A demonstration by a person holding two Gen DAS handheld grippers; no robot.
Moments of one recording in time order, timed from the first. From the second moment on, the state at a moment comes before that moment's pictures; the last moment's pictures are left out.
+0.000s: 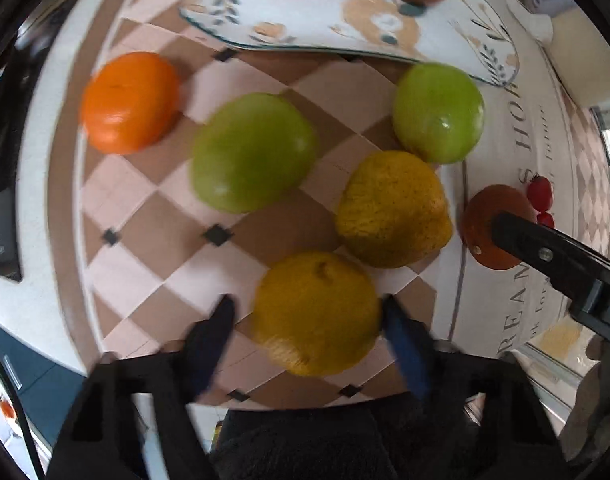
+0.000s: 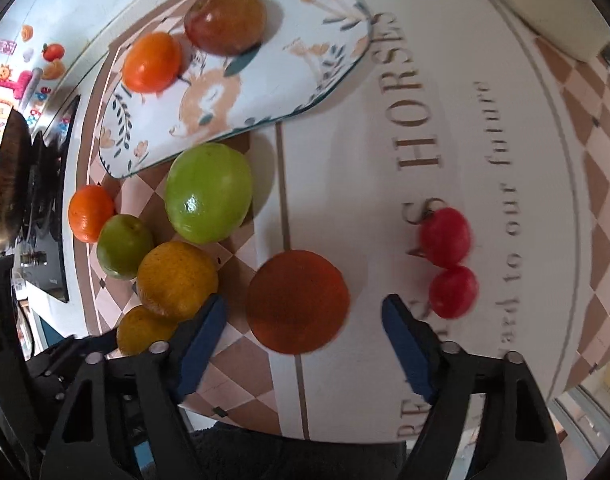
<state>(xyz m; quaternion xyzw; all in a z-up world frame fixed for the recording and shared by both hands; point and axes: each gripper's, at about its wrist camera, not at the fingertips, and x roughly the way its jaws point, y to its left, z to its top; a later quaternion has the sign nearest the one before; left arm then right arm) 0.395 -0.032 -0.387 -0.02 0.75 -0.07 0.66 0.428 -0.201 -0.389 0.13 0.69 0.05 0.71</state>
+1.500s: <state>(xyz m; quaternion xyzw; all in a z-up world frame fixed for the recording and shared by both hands) 0.557 0.005 -0.323 -0.05 0.70 -0.05 0.71 0.564 -0.196 -0.367 0.07 0.67 0.07 0.74</state>
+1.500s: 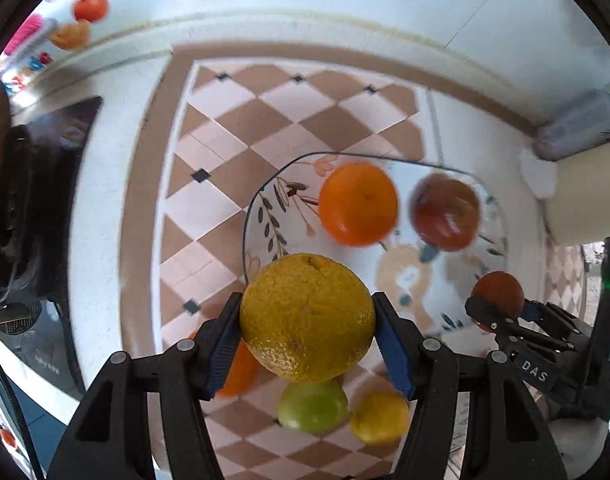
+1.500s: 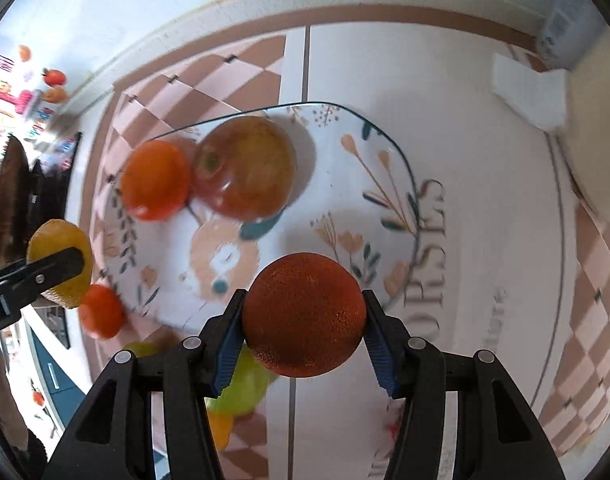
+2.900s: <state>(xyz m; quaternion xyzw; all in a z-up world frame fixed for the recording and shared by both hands) 0.500 0.018 -0.300 -0.01 0.66 -0.02 0.75 0.499 -0.191 -0.307 0.02 0.64 0.02 0.77</state>
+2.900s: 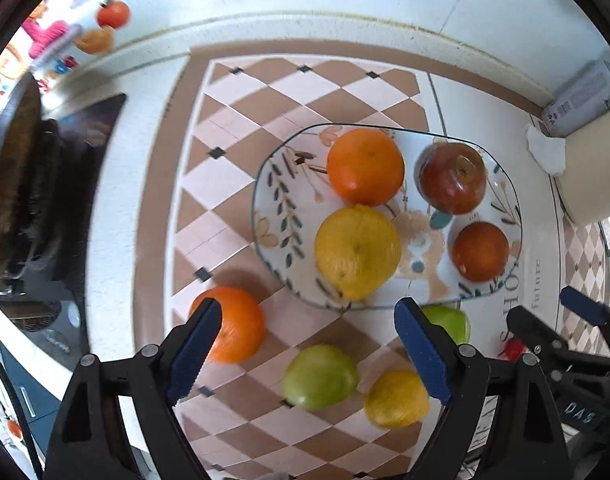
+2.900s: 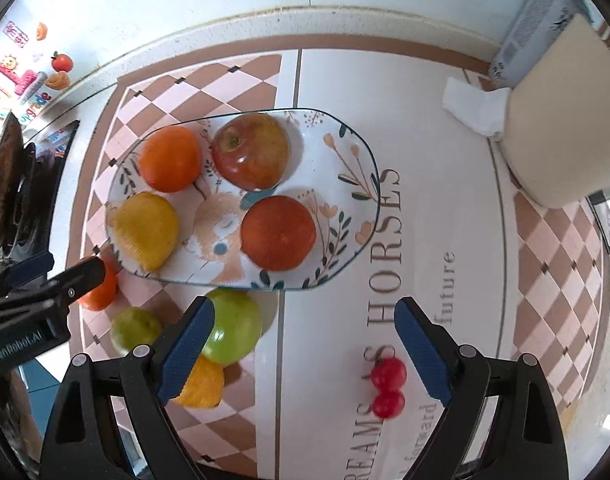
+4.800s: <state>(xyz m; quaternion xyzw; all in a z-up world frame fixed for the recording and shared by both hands) 0.427 0.057 -0.283 -0.02 0.64 0.07 0.76 0.438 -0.127 -0.392 0.16 0.69 0.11 0.70</state>
